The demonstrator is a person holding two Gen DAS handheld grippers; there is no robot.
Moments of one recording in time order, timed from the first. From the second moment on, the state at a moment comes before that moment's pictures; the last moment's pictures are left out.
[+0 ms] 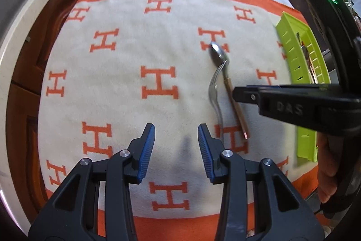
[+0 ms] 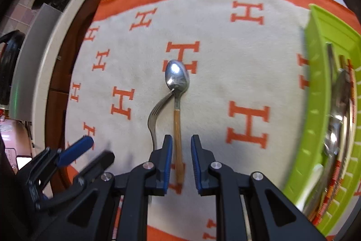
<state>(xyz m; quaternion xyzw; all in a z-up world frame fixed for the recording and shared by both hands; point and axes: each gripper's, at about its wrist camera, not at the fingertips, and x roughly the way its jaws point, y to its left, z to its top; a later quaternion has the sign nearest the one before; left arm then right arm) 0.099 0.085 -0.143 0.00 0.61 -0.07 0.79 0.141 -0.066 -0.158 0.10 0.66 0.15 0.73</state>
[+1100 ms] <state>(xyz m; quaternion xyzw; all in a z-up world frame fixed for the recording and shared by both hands) 0.112 0.015 -0.174 0.05 0.64 -0.11 0.76 0.132 -0.082 -0.175 0.09 0.65 0.14 0.74</state>
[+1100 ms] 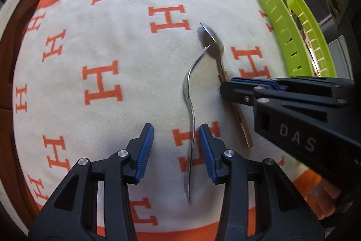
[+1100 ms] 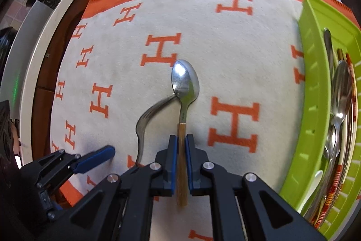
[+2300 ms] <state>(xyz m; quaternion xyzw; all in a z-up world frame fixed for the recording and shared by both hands) 0.105 -0.132 -0.074 -0.01 0.58 -0.23 0.78 0.060 -0.243 -0.105 0.28 0.52 0.10 0.80</state>
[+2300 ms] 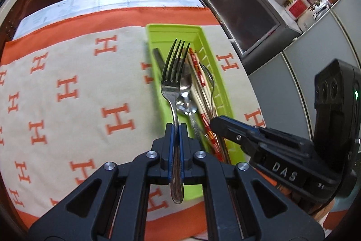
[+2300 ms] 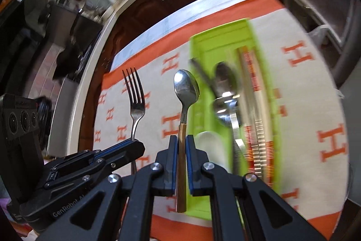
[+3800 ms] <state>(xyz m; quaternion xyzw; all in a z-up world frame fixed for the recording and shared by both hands) 0.045 -0.044 -0.071 0.05 0.52 -0.10 0.85 0.024 -0.228 -0.115 0.18 0.54 0.05 0.82</state>
